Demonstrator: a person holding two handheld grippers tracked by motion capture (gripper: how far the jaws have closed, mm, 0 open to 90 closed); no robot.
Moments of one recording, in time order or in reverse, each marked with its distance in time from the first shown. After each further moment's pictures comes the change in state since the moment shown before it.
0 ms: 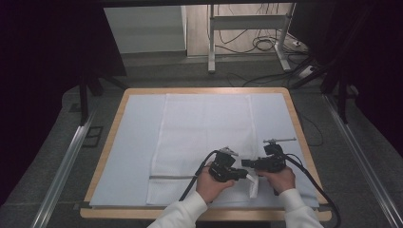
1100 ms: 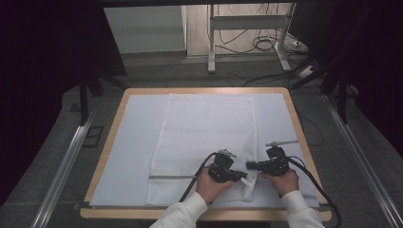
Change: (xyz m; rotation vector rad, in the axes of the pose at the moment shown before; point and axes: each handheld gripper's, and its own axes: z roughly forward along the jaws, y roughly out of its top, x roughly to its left) left arm 0.017 -0.010 0.014 0.033 -0.019 -0.056; right arm -0.007 -0.009 -0.007 0.019 0.079 -0.061
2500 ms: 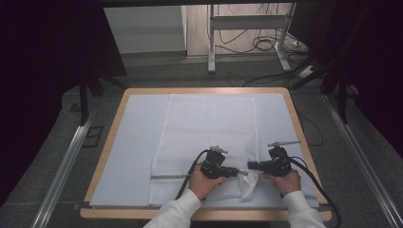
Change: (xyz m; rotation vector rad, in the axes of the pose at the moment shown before) left arm 0.022 -0.004 -0.018 -0.014 0.035 -0.033; right arm -0.002 -0.001 -0.006 -0.018 0.001 -0.009
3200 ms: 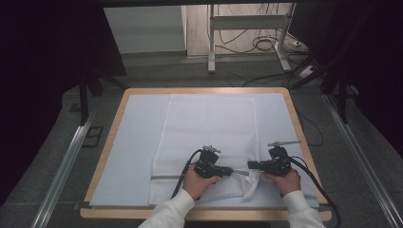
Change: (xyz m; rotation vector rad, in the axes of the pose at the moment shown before) left arm 0.012 -0.007 -0.011 -0.003 -0.007 -0.016; right arm 0.000 0.000 0.001 -0.002 -0.002 0.005
